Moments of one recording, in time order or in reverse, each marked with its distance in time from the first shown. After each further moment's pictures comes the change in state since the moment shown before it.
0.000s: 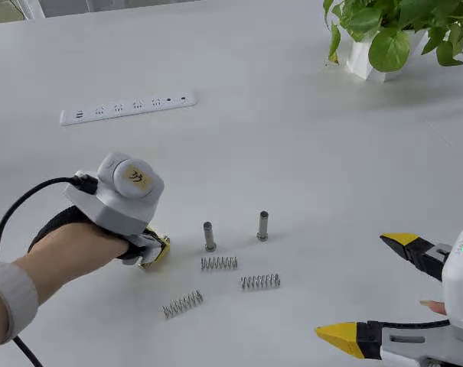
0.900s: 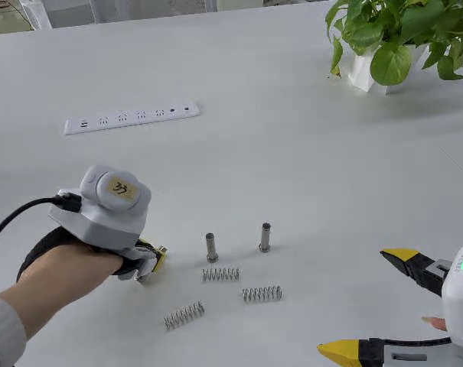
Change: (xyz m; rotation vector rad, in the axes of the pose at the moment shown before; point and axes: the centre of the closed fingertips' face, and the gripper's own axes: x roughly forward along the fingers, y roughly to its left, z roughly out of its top) left arm -0.019 0.005 -0.005 -0.139 -0.094 0.018; right arm 0.001 0.002 -0.003 -0.009 0.016 0.007
